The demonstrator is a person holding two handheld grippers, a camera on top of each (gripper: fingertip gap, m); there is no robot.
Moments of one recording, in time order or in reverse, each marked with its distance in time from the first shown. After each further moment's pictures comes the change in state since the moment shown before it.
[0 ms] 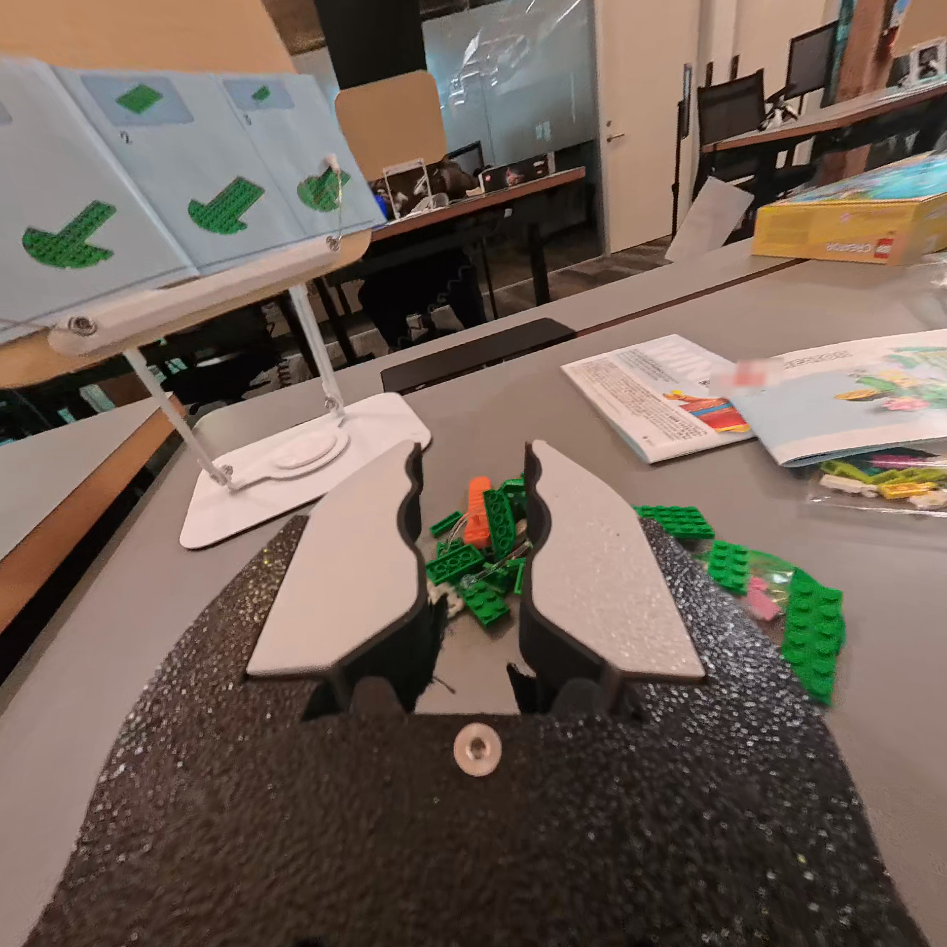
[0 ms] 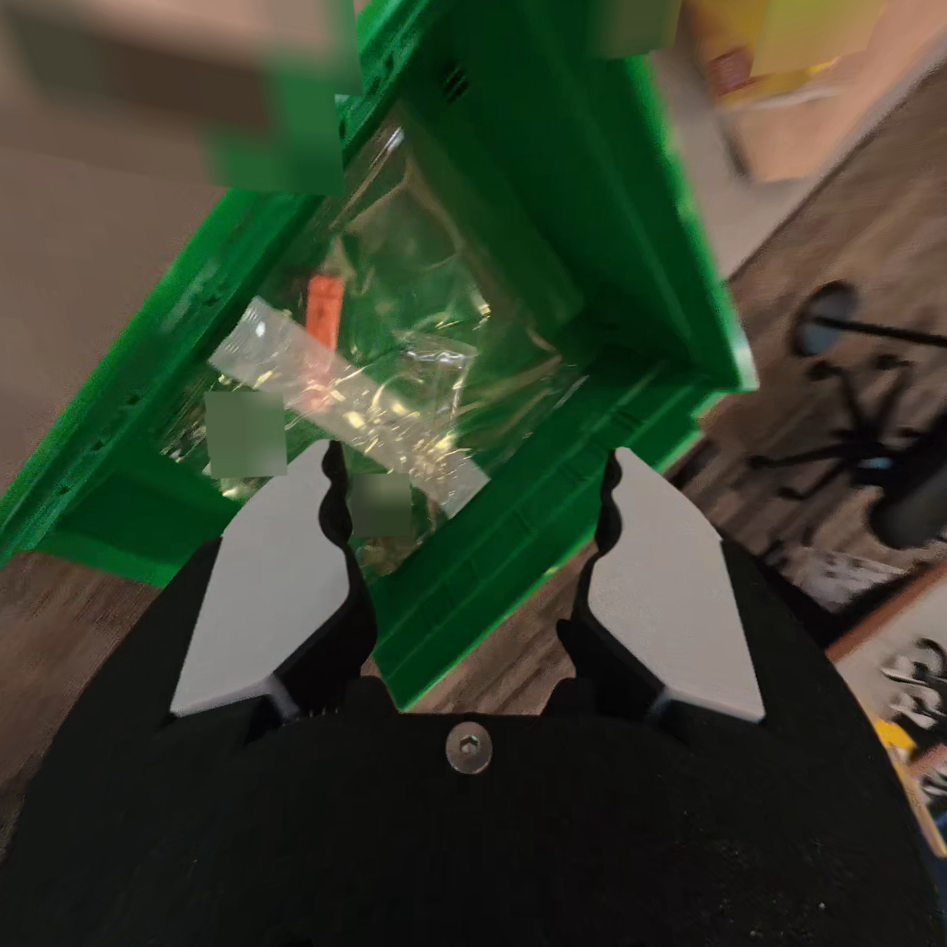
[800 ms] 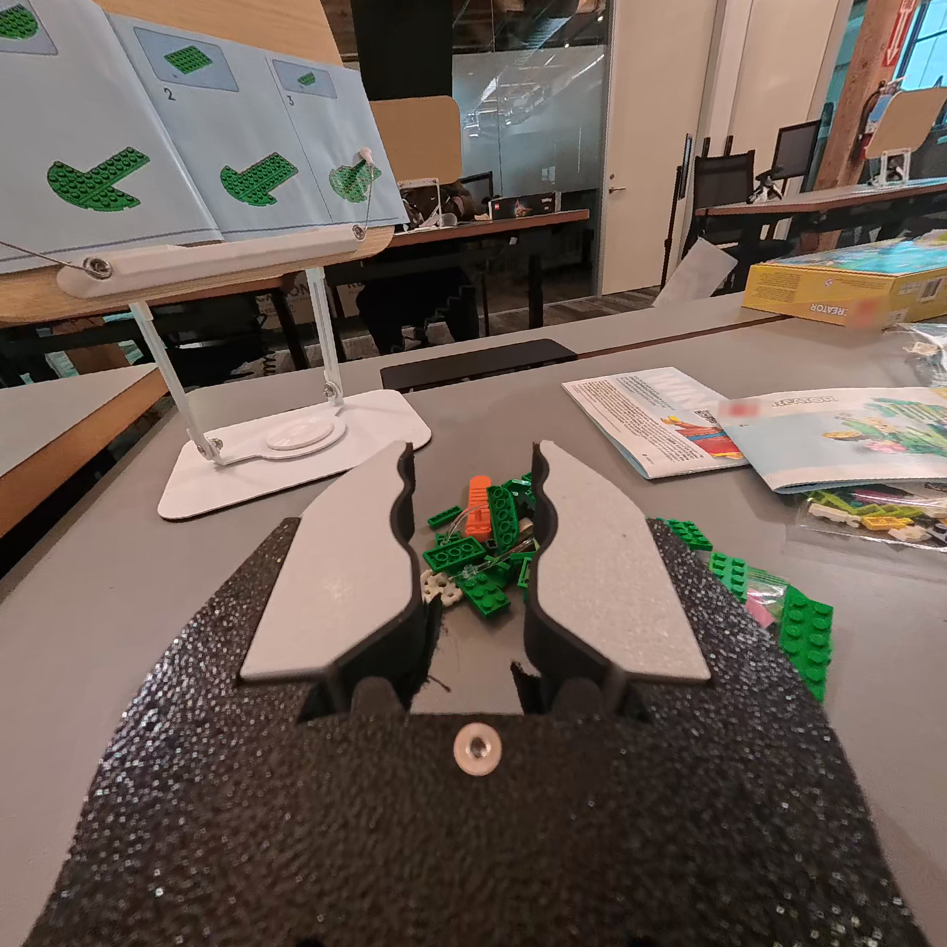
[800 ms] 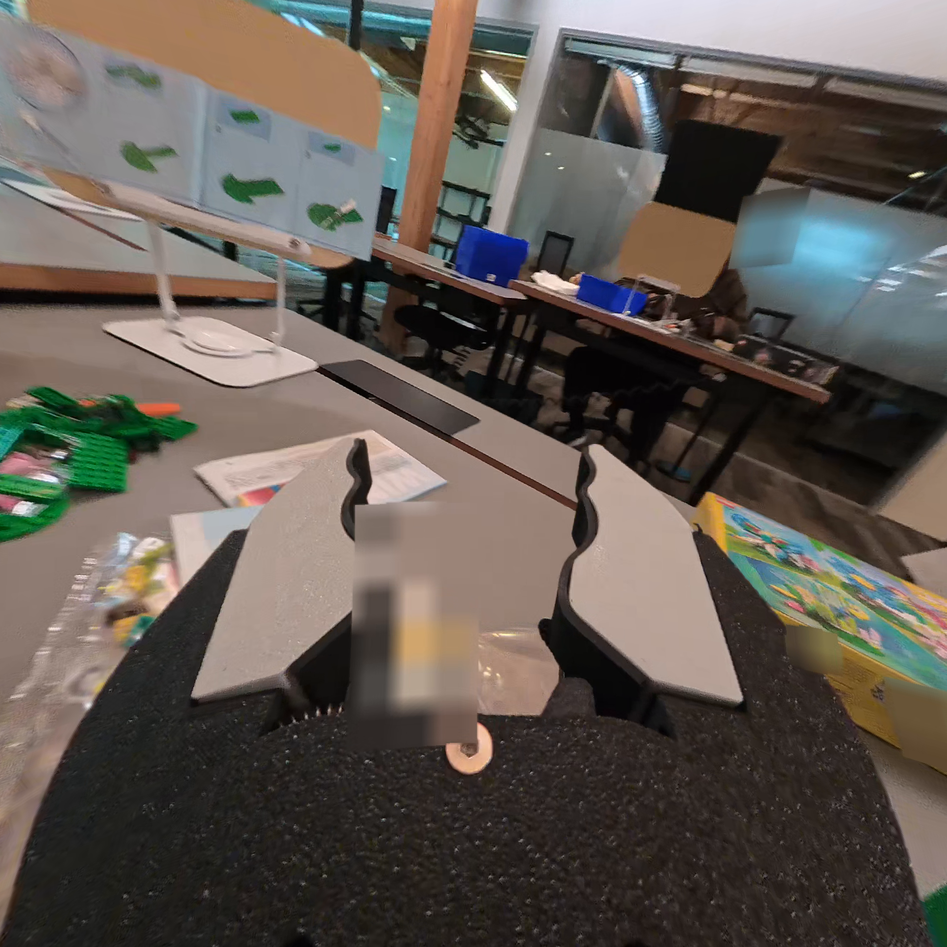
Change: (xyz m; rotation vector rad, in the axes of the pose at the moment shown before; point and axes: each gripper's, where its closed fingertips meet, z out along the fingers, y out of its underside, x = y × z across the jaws) left arm -0.012 0.007 -0.005 0.049 -0.004 -0.126; right arm -0.210 -0.277 -0.101 1.519 0.160 0.210
